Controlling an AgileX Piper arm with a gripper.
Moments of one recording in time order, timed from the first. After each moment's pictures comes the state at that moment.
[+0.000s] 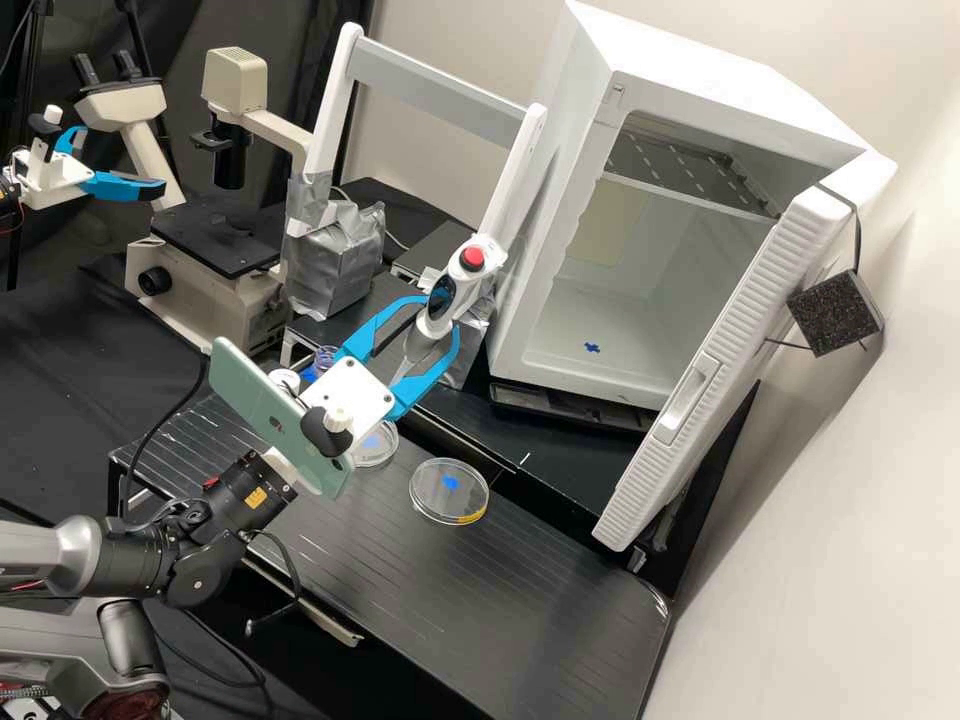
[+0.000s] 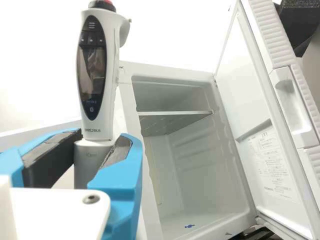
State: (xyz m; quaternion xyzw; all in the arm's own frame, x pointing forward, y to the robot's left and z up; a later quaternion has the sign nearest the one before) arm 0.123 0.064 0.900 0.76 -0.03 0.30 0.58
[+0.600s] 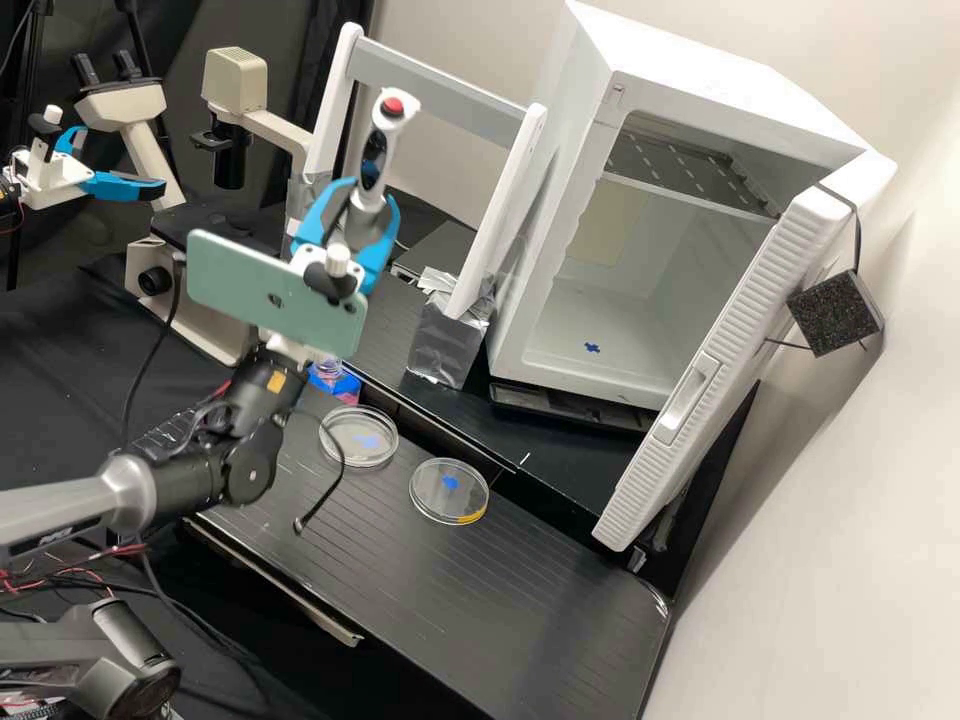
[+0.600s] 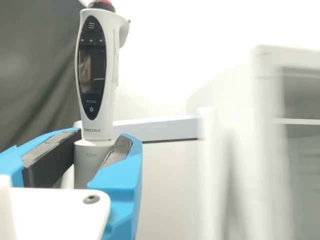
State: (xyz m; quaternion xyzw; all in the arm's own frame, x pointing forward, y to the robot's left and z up) arm 0.182 0.169 0.917 0.72 0.20 0.25 0.61
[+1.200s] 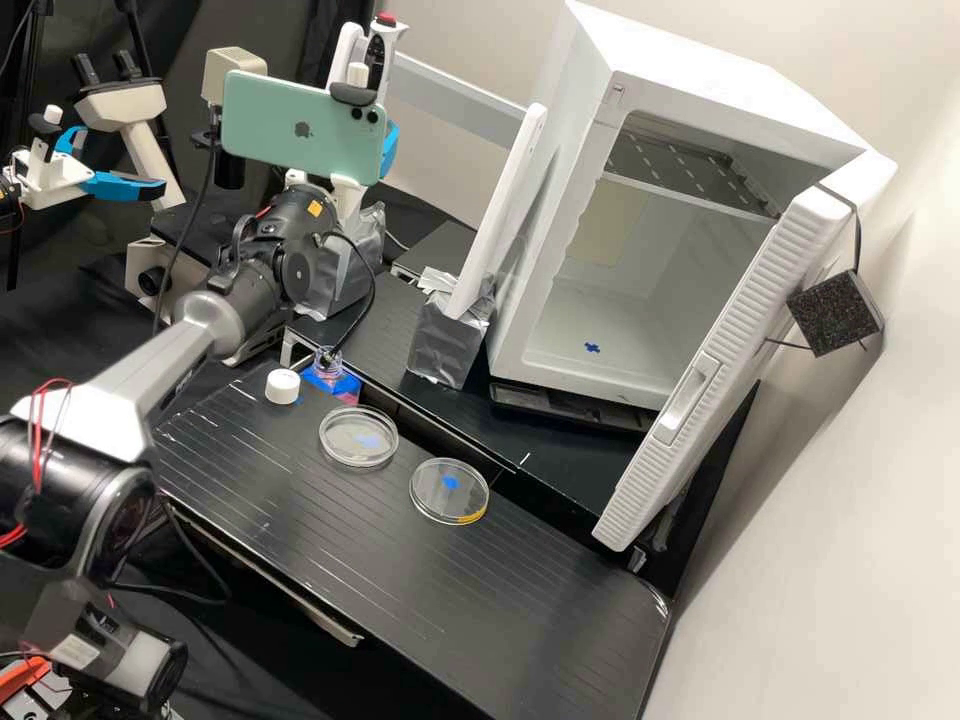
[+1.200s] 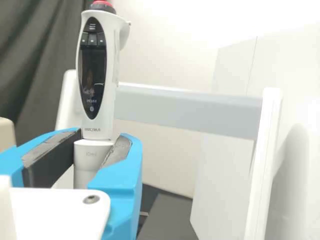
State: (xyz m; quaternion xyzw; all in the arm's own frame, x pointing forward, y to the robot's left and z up) arm 0.278 0.271 0.931 0.68 0.17 0.09 0.70
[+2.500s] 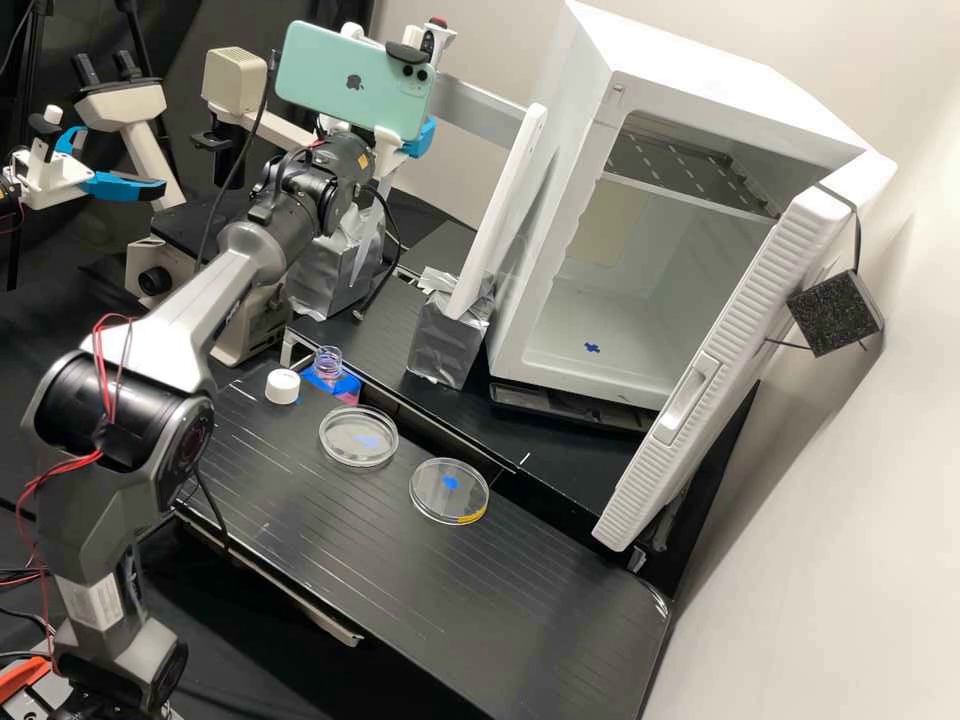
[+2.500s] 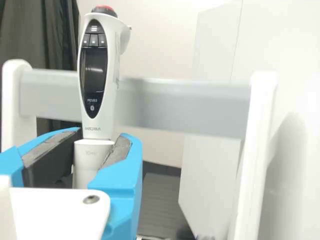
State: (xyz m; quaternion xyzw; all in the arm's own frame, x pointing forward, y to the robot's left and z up) arm 0.325 0.295 0.946 0.70 0.15 0.02 0.70
